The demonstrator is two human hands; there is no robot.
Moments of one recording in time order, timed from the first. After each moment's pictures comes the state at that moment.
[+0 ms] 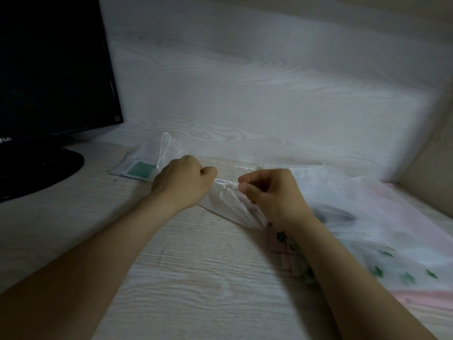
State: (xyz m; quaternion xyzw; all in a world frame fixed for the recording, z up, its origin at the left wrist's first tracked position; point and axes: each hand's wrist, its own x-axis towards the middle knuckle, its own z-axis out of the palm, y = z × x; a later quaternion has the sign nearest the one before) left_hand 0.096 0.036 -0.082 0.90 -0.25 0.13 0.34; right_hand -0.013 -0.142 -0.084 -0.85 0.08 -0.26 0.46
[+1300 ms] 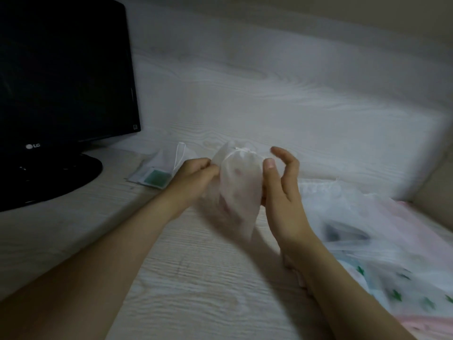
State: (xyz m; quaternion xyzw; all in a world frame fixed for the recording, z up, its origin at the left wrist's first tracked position) left_hand 0.123 0.051 -0.081 0.73 -0.27 -0.04 0.63; right_hand -0.022 -0.086 -0.065 -0.73 -0.02 -0.32 0.60
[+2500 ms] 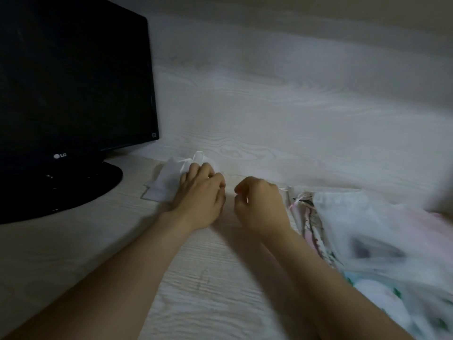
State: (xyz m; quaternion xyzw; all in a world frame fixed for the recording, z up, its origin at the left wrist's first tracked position) left_hand 0.148 0.070 -0.109 0.89 -0.33 0.23 0.19; right_hand 0.055 -0.063 -0.080 -0.93 0.07 -0.29 0.22
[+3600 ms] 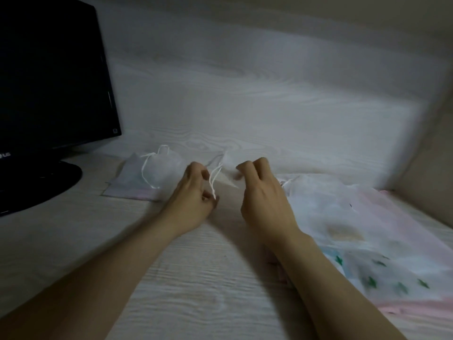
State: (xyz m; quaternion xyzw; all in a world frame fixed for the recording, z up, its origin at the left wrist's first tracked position) left_hand 0.111 0.023 -0.118 0.80 -0.37 0.14 0.45; right_hand -0.006 -0.125 -0.080 -0.92 -0.01 -0.39 0.07
